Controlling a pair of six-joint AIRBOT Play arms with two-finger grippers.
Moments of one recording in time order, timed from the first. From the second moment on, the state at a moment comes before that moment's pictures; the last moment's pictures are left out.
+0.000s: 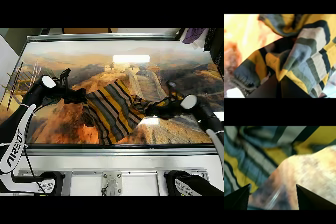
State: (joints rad) left arm -0.10 -1.52 1.26 1.00 -1.08 -1.54; right arm 0.11 -1.18 0.86 -1.12 1.00 1.58
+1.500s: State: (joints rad) left arm -0.17 -0.82 1.80 0.99 -1.11 -1.53; right arm 0.24 -0.77 1.65 -1.25 1.04 1.59
